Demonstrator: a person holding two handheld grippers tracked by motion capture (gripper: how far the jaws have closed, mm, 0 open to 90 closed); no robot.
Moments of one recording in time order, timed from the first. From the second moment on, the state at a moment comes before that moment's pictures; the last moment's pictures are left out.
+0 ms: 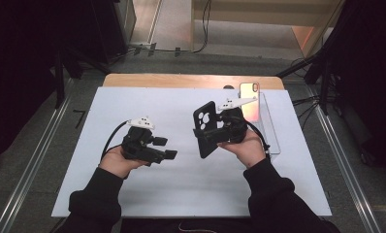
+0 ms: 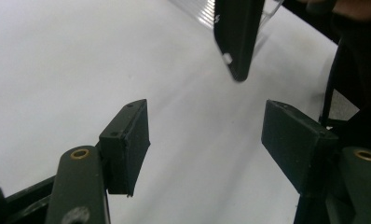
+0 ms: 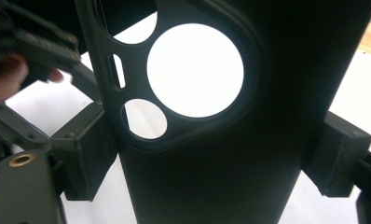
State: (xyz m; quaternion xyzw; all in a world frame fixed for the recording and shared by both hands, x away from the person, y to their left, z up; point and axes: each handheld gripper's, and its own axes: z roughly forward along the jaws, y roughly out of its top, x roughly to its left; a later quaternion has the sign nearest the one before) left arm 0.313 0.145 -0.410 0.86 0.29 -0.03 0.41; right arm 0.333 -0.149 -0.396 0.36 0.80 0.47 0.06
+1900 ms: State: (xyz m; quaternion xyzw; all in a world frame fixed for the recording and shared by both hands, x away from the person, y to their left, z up) left arm 0.273 0.194 -0.447 0.85 0.34 -0.01 0.41; right arm 0.398 -0.284 -0.392 0.58 0.66 0.43 0.23
